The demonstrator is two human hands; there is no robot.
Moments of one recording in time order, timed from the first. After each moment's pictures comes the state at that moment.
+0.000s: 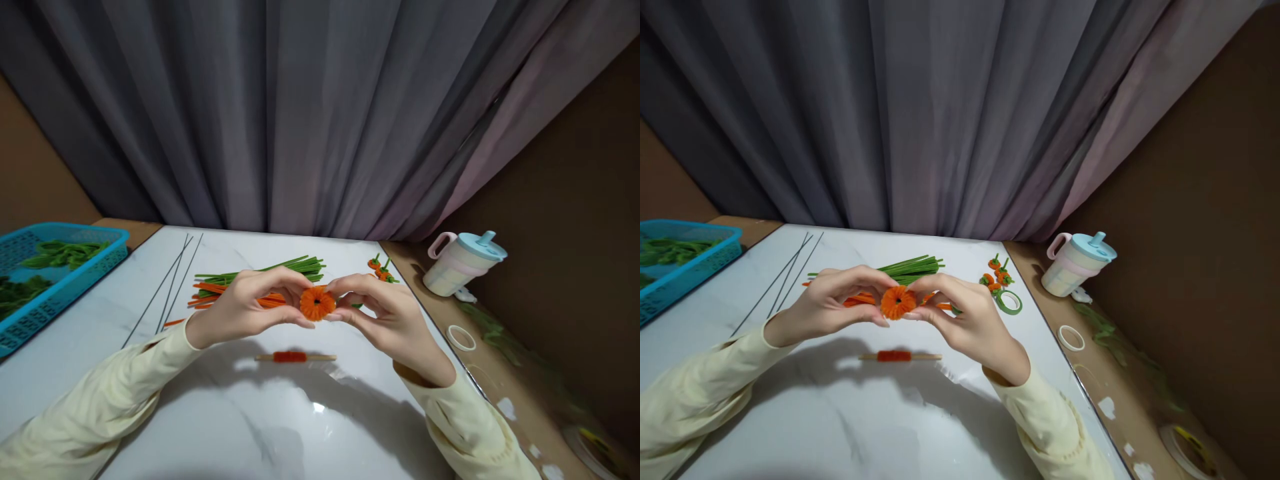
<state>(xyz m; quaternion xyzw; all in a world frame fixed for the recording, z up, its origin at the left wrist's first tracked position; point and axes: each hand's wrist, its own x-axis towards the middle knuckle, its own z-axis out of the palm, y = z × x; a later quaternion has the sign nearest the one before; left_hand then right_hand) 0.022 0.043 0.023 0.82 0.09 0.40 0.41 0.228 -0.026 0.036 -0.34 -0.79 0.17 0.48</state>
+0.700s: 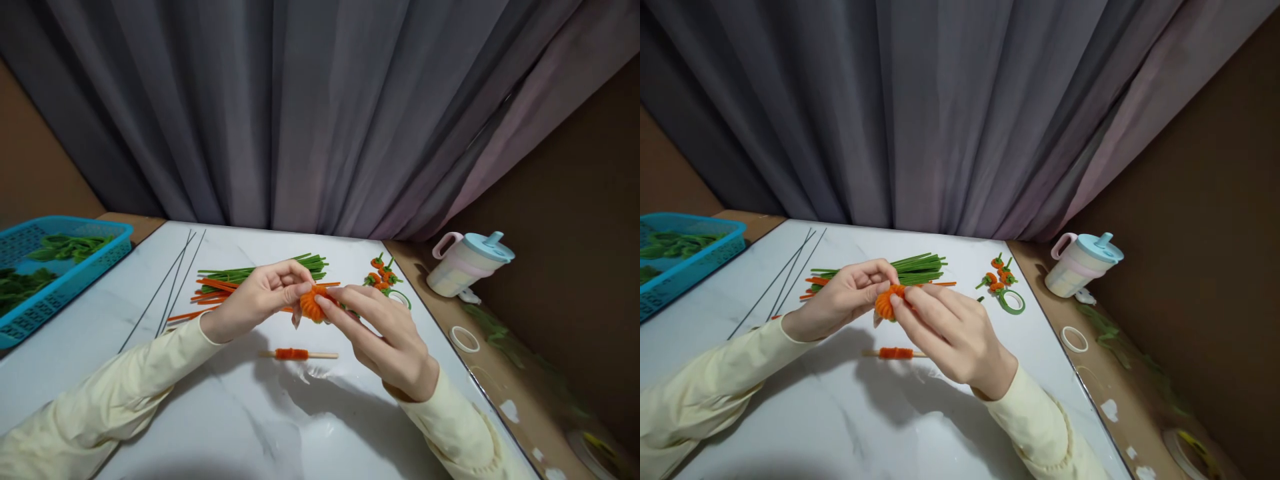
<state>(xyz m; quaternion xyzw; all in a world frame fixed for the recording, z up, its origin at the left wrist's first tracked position) 0.036 0.040 0.020 0.58 0.15 0.34 0.73 0.217 -0.032 0.024 -0.28 -0.84 -0.20 0.41</state>
